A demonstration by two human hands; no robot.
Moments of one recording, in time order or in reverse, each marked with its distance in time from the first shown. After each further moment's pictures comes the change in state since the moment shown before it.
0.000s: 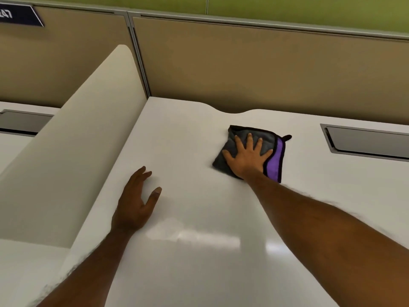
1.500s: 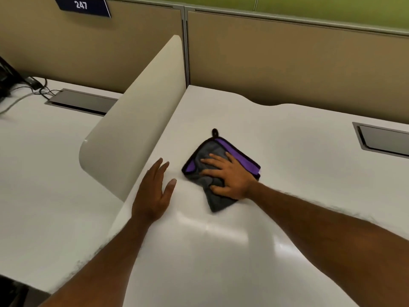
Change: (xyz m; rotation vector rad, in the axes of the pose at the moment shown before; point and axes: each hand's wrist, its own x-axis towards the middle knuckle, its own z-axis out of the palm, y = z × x) left_hand -0.072 -0.027 -0.047 0.039 0.041 0.015; right_hand -0.112 -0.078 0.032 0.054 0.007 -1.092
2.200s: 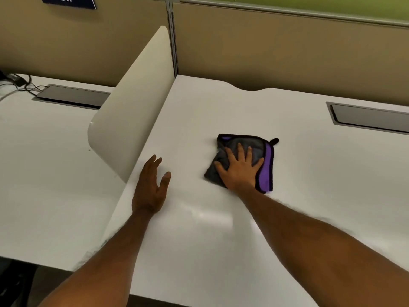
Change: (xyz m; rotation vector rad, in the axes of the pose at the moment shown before) left_hand -0.053 0.014 -0.013 -0.114 0.023 -0.068; right_hand -0.056 -0.080 -0.006 -0.047 -0.019 1.031
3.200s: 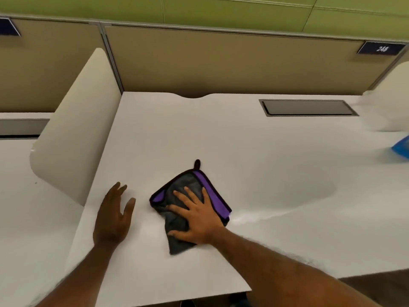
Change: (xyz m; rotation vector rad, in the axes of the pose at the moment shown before) left_hand -0.032 0.003 -0.009 0.059 -0.113 0.082; right_hand -0.141 0.026 0.018 0.073 0.057 -0.532
